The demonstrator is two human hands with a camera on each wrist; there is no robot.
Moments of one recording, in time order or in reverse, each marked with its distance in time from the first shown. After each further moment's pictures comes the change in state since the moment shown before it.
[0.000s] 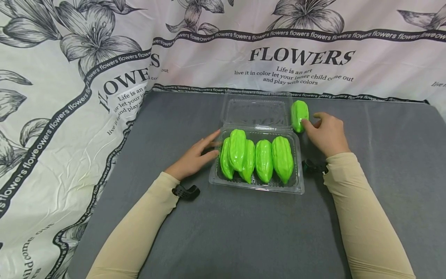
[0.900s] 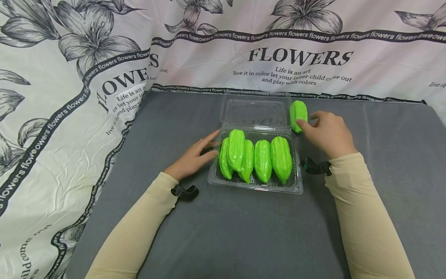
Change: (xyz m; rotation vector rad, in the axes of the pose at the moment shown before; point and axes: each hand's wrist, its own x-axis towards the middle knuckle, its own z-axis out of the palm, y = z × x) left_hand 0.000 0.001 0.000 -0.003 -0.006 -0.003; right_hand -0.020 -0.038 -0.032 -0.125 -0.123 0.019
